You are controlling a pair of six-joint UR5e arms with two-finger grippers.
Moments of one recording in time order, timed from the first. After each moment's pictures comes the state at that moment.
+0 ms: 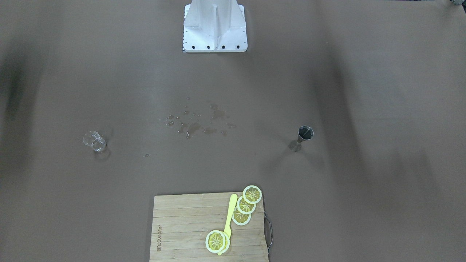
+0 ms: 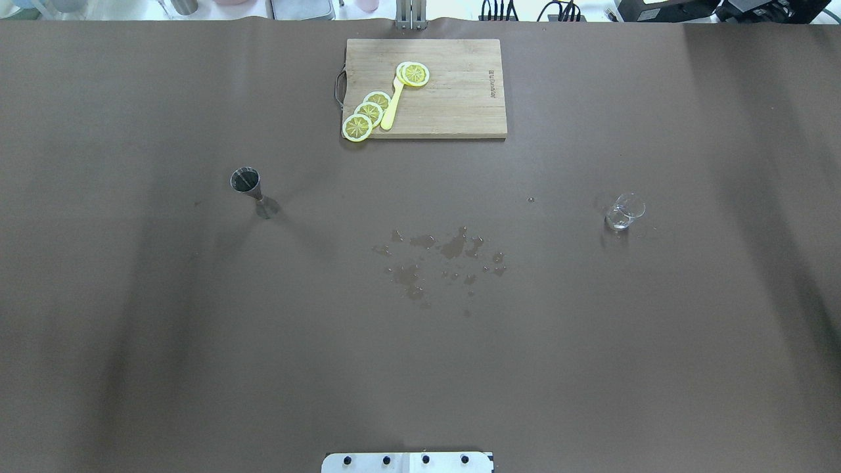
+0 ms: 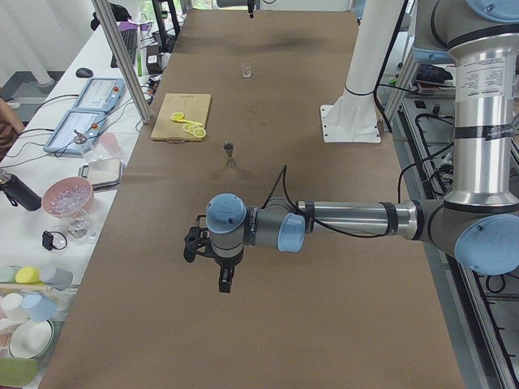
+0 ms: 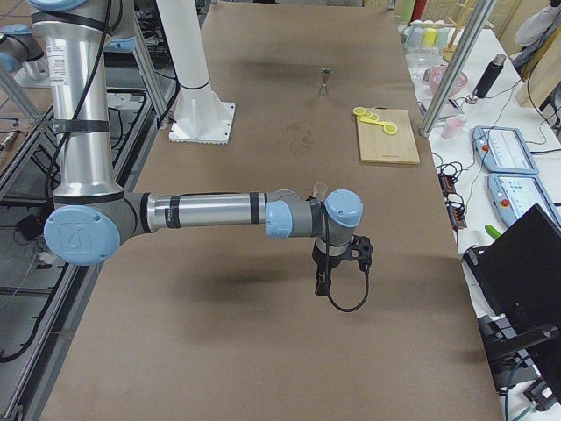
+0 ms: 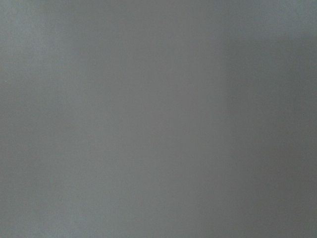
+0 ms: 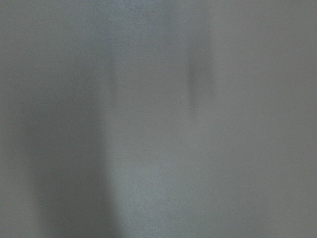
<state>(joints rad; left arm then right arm) -1.56 -1.48 -1.65 -1.70 -2.35 -0.05 1.43 -1.54 1.61 -1.60 2.25 0.17</state>
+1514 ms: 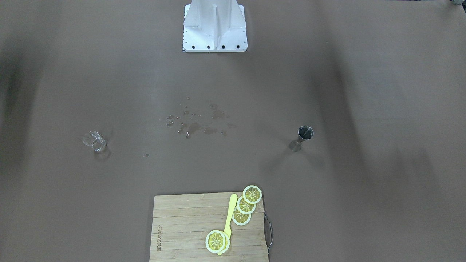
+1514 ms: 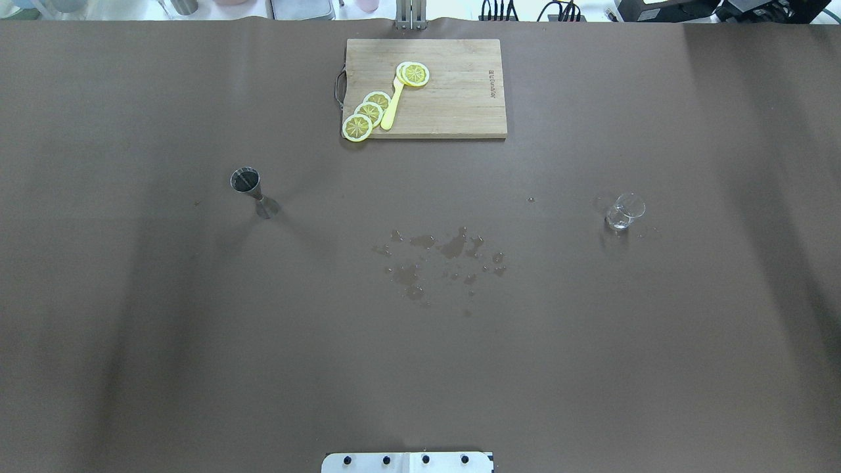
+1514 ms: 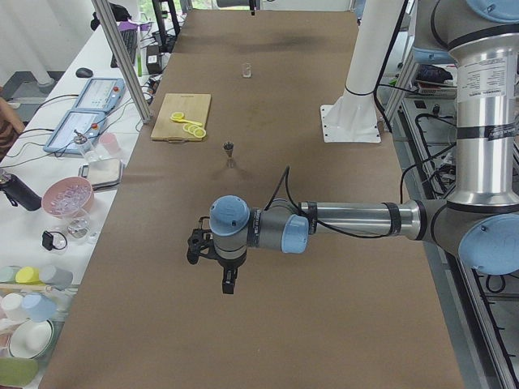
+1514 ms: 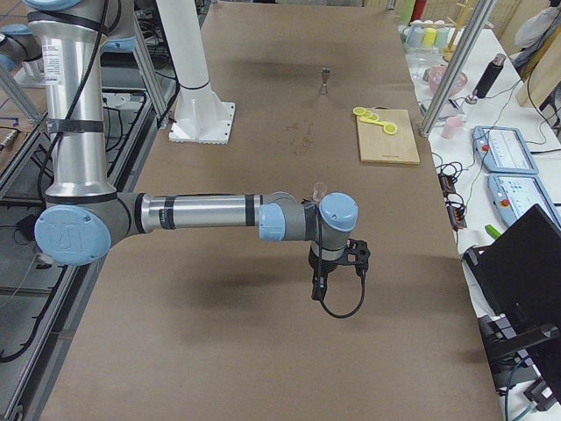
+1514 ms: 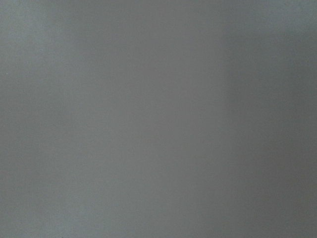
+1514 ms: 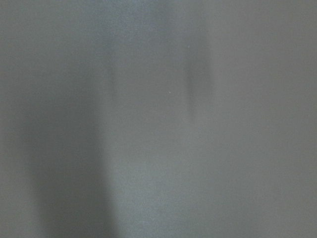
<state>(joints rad) -1.56 -1.47 -1.66 -1.70 -2.36 -0.05 1.47 -1.57 1.62 -1.60 2.25 0.16</state>
